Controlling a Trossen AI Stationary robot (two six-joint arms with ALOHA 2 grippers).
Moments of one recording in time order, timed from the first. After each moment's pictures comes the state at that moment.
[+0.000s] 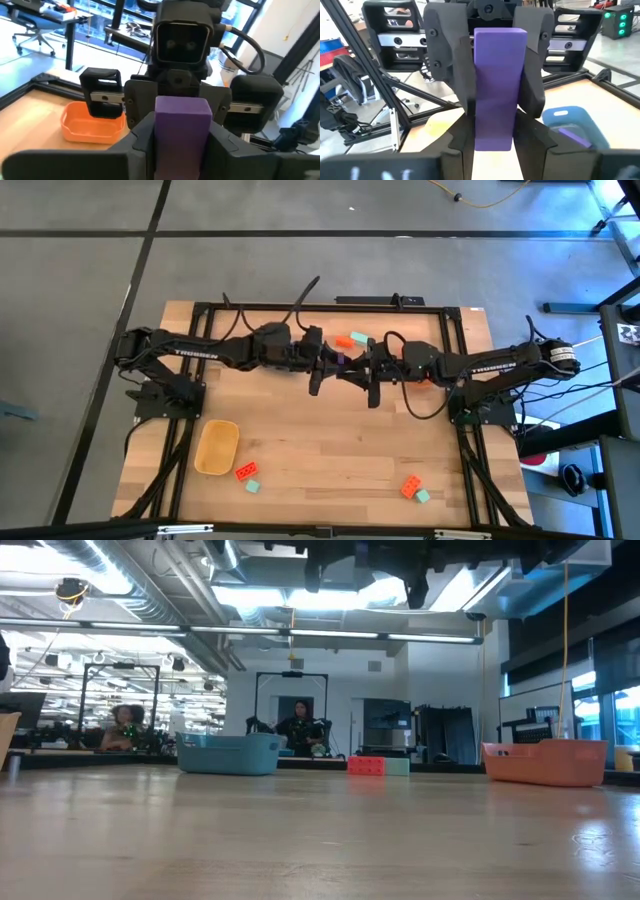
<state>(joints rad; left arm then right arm) 0.10 1.52 1.12 0.37 0.12 -0.35 0.02 1.25 0.76 0.42 0.01 0.29</state>
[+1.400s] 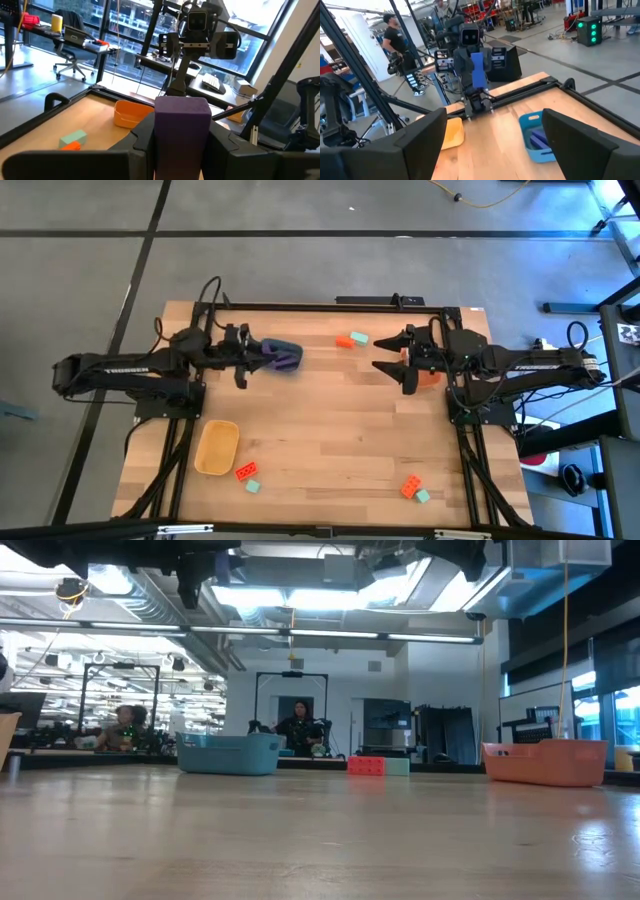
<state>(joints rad) 0.22 0.73 0.47 0.38 0.10 -0.34 -0.01 0.87 0.76 0.07 0.11 0.34</state>
